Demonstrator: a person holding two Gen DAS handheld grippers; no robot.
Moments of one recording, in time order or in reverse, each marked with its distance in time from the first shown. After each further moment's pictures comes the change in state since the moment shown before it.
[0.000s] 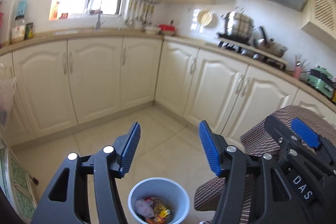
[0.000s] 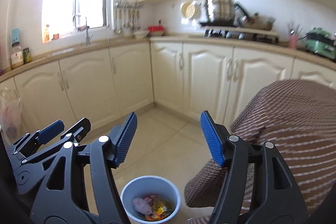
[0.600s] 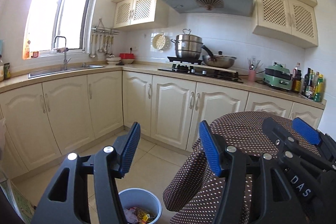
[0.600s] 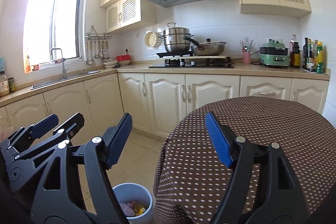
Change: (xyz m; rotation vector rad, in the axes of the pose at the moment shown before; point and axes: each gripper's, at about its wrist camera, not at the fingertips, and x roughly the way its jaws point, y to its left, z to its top) left arm -0.151 -0.115 0.024 0.160 -0.121 -0.197; right arm -0.182 -0.087 0.036 0.096 -0.143 -0.195
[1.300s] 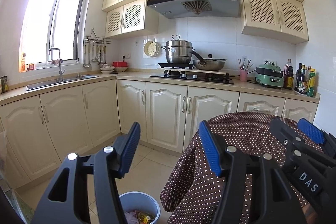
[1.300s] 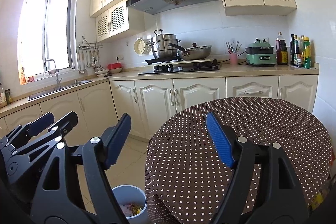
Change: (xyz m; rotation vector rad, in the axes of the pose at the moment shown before) left arm -0.029 -0.034 0.009 0.055 -0.032 -0.021; right arm -0.039 -0.038 0.003 0.054 -0.029 -0.044
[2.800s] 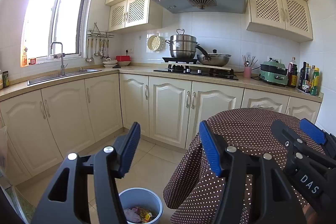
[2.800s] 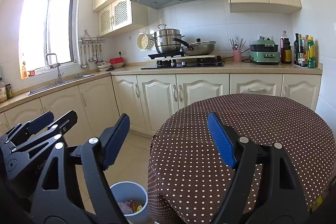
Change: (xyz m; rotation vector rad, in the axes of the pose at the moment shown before) left arm 0.015 0.023 -0.010 -0.014 0.033 0.009; right arm 0.015 0.016 -0.009 -0.020 0.030 0.008
